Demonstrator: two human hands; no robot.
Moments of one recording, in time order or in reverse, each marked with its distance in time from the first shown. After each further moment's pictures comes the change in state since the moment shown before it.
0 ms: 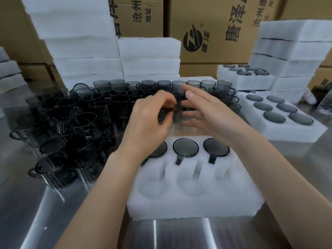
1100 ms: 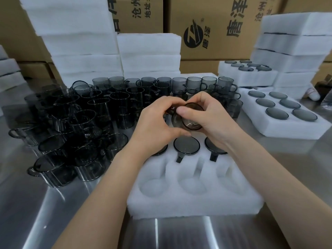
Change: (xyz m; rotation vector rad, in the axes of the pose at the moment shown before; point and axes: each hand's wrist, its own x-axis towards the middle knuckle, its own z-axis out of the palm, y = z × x) left_hand -0.003 -0.007 0.014 -0.261 -0.196 -0.217; right_hand 0.000 0.024 0.001 0.009 0.081 -0.116
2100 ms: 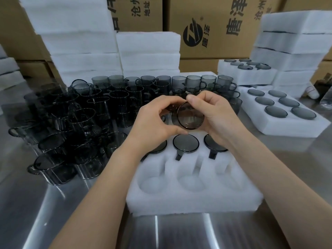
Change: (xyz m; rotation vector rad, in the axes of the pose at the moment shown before) left_hand 0.000 0.000 -0.003 -0.085 -0.036 -0.024; right_hand -0.002 -0.003 -0.004 0.162 0.023 0.005
